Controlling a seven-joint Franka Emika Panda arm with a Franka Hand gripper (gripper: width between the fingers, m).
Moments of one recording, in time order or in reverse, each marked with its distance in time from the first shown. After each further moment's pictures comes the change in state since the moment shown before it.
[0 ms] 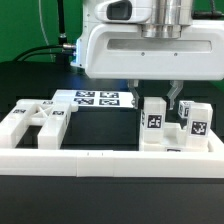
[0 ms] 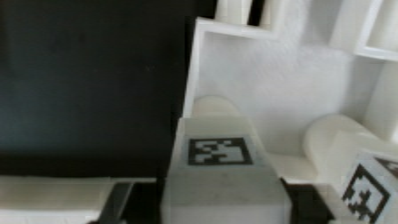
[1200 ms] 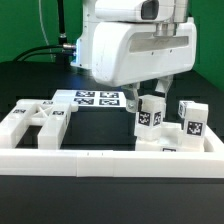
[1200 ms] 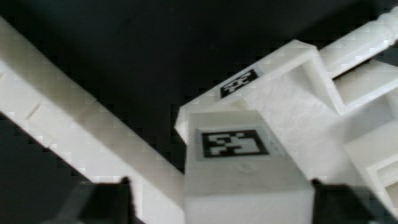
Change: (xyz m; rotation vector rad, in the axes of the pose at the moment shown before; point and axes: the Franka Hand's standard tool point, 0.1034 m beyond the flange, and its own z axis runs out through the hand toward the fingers) arm 0.001 0.009 -0.001 -0.016 -0.009 -0.828
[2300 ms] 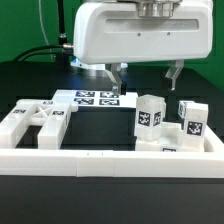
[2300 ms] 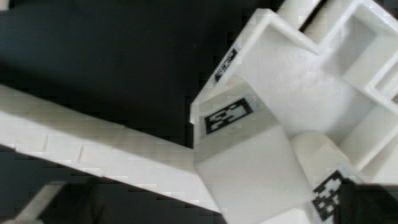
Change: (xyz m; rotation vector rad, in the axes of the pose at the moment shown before) arm -0.002 0.007 -0.024 0.018 0.018 0.332
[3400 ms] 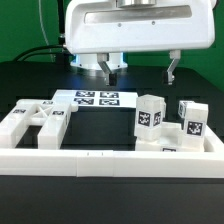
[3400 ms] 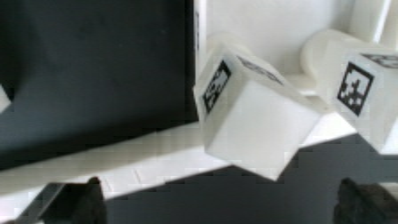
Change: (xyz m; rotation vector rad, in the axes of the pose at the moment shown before) arm -0.009 0.005 -0.011 0.067 0.078 0.683
